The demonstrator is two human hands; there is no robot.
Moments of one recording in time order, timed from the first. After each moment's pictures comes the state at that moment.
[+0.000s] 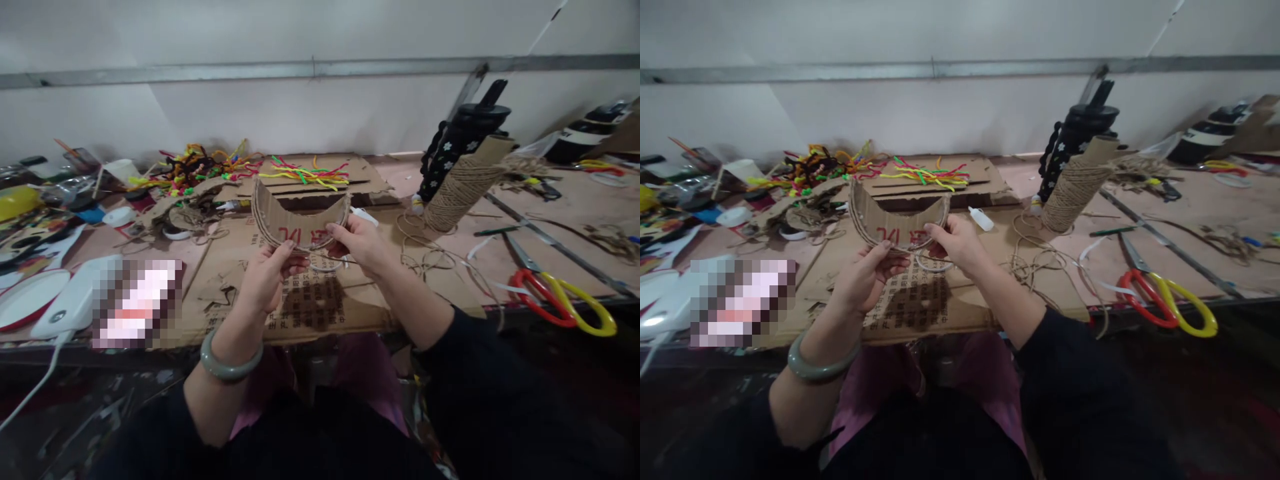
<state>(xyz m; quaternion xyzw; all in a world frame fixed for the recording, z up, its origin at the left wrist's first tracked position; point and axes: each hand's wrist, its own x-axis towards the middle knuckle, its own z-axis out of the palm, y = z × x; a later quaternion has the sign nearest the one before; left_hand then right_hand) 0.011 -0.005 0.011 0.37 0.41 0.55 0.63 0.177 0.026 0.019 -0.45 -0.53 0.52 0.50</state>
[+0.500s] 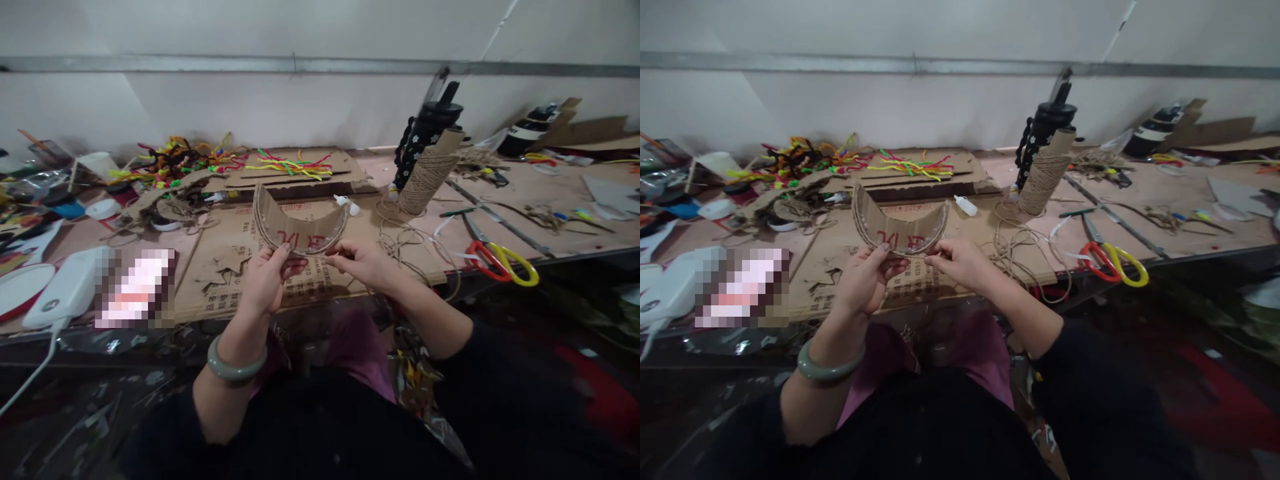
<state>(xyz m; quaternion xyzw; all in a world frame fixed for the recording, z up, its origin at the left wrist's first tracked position) 0.016 -0.046 0.004 0.34 0.40 0.56 0.64 0.202 -0.051 0.015 -0.49 -0.73 0.35 0.32</state>
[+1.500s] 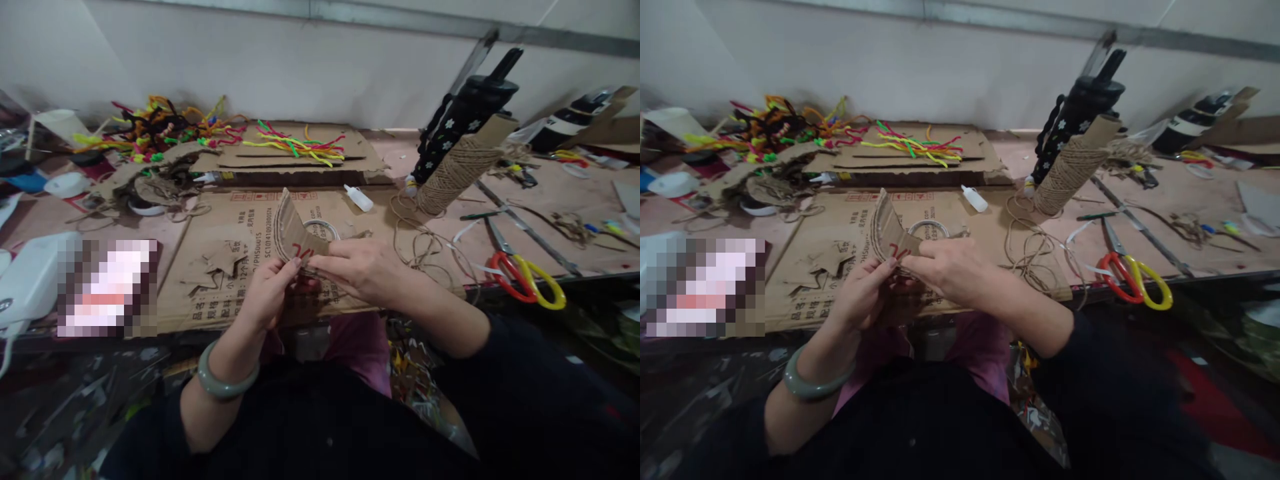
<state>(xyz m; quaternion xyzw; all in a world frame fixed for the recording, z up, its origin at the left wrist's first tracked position) 0.012 -0.041 -0.018 0.33 0.40 0.48 0.71 0.197 -0.035 0.033 -0.30 -0.93 -0.09 0.17</state>
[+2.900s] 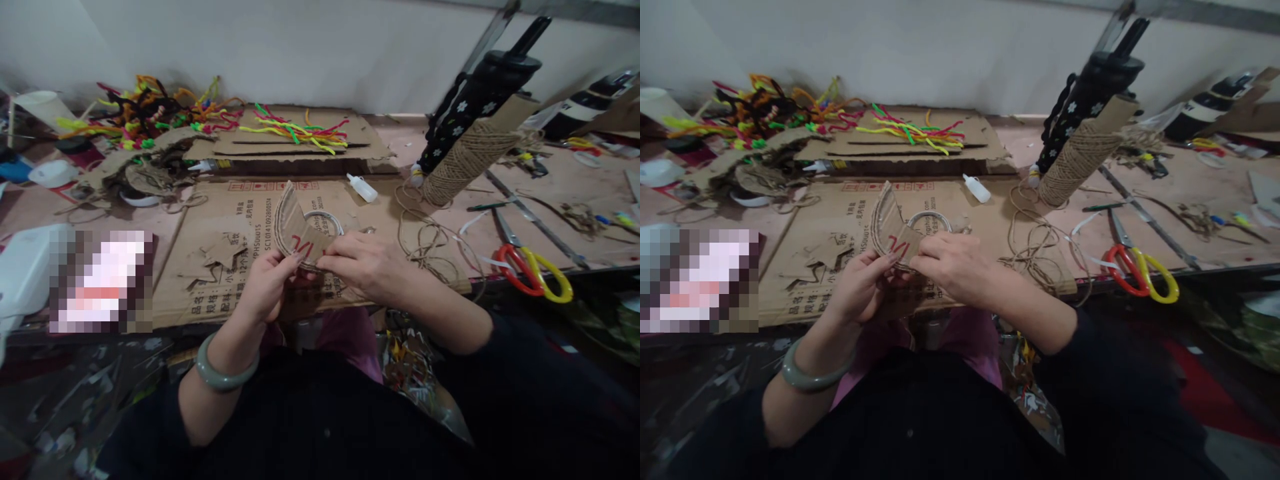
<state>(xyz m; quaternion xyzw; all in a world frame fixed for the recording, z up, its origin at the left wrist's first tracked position) 0.012 -0.038 -0.014 0.31 0.43 0.48 0.70 0.199 -0.034 0.018 -0.27 -0.93 -0.12 0.21</state>
